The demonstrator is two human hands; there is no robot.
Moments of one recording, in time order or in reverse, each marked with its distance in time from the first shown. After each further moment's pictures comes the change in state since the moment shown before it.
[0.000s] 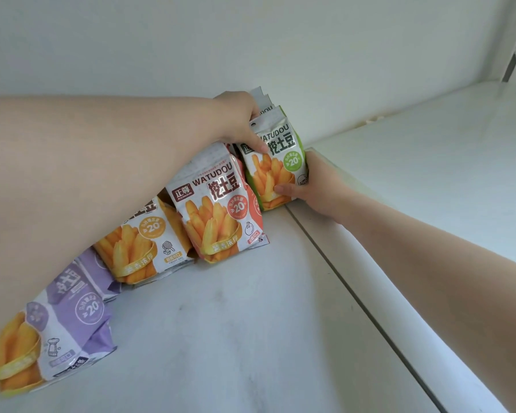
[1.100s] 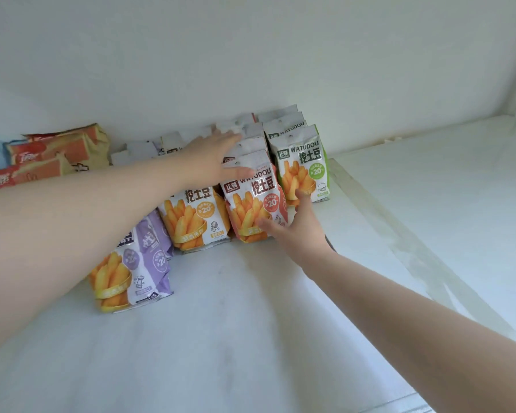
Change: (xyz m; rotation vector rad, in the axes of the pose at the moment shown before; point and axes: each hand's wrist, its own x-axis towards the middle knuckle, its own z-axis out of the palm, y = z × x) left_hand -0.133 -0.057 -0.004 -0.037 0.013 -0.055; right_hand -0.110 -0.073 0.056 0.246 0.016 0.124
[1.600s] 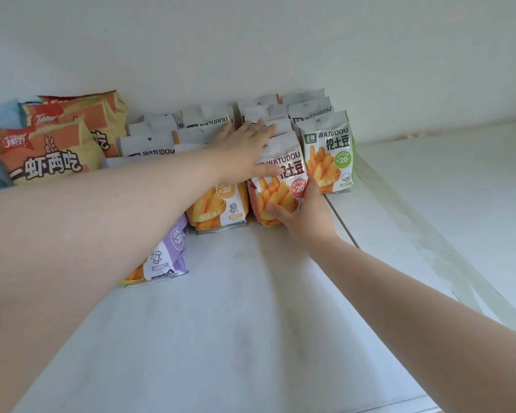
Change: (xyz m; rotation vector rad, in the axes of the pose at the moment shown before) left_hand 0.007 -0.005 0.034 0.166 0.030 0.031; right_hand 0.014 0.006 0.025 -0.137 0.003 -0.066
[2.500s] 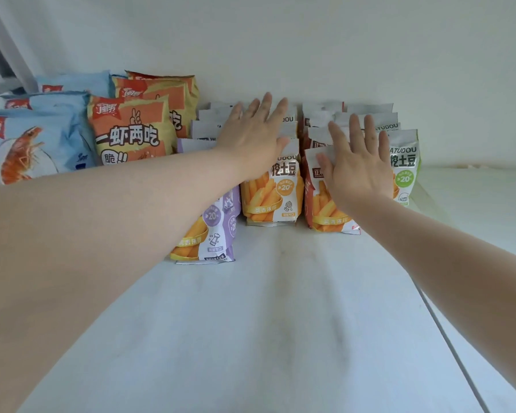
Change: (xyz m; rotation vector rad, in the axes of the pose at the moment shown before) left_hand -0.054 -0.053 -0.002 0.029 0.255 -0.265; right_hand 0.040 -0.070 0.004 -1.093 0.090 -0.437
